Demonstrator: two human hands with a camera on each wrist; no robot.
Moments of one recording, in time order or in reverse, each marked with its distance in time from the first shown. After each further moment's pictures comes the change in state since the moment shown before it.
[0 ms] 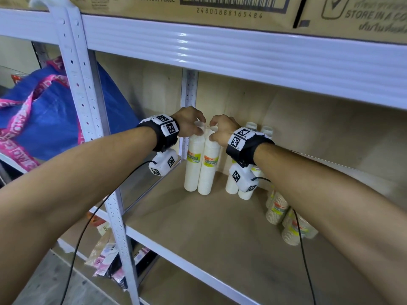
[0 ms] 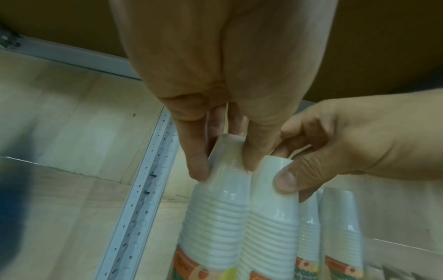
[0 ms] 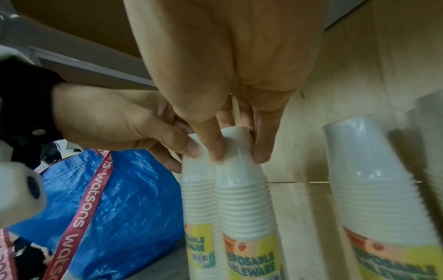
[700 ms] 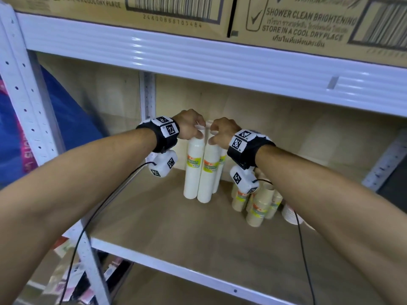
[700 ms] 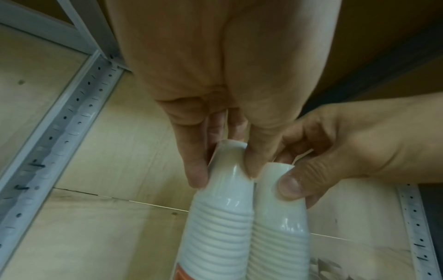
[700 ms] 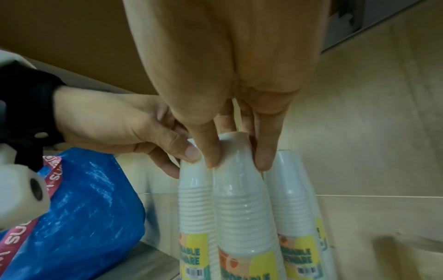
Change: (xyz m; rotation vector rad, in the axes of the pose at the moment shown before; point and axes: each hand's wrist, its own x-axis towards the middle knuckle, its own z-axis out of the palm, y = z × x) left_hand 0.012 0.087 0.036 -0.015 -0.075 0.207; right_hand -0.071 0.053 -0.059 -0.026 0.046 0.206
